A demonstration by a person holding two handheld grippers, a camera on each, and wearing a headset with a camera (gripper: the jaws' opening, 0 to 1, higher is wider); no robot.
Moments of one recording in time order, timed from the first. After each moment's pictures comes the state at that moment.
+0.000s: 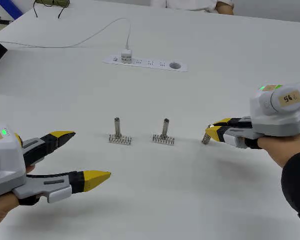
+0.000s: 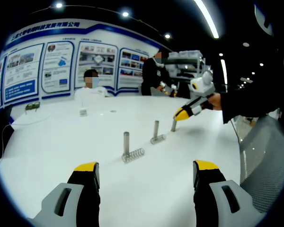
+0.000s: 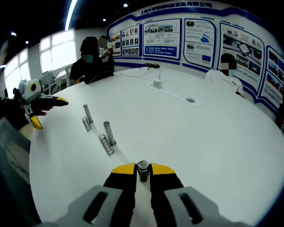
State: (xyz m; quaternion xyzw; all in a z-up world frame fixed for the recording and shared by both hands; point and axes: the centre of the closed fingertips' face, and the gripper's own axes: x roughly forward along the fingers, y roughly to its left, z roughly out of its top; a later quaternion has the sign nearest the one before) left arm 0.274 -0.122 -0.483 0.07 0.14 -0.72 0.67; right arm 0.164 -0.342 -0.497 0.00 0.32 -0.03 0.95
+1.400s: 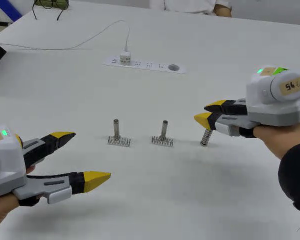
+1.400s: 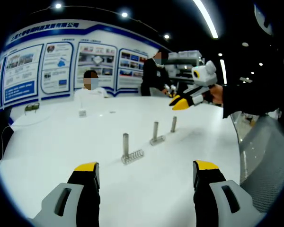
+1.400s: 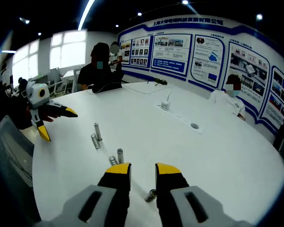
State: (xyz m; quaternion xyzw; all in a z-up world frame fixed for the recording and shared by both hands) left arm 0.274 -0.123 -0.480 0.07 0.13 -0.73 0.67; right arm 0.191 -0.318 -0.447 -0.06 0.27 0.00 0.96
